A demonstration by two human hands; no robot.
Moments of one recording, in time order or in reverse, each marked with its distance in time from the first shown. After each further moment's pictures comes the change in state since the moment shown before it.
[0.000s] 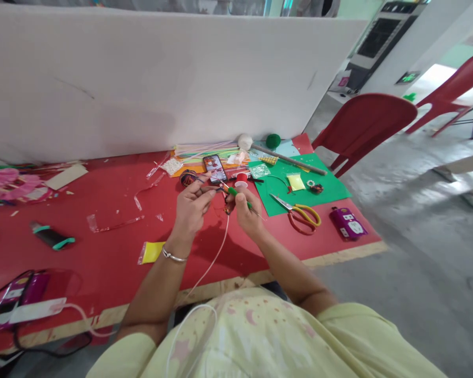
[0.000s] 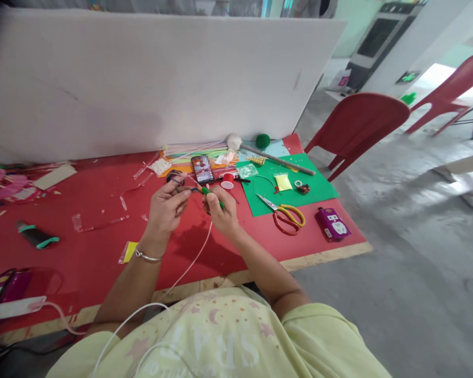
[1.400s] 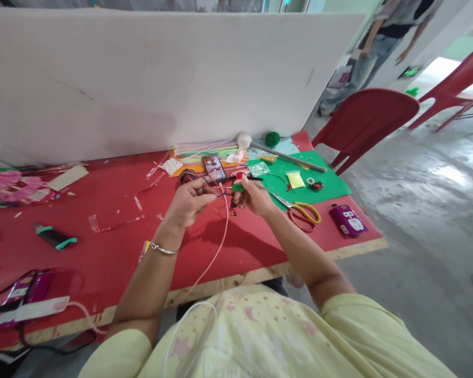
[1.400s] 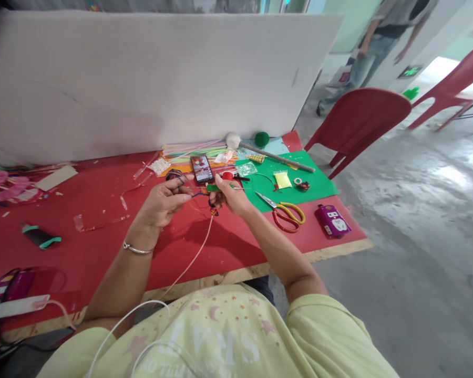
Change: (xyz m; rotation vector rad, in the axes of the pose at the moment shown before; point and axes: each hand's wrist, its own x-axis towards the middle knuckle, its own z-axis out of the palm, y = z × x) left_hand 0.009 0.023 -0.010 0.040 -0.218 -0.232; right_hand 0.044 -0.001 -0.036 0.345 -0.214 0.466
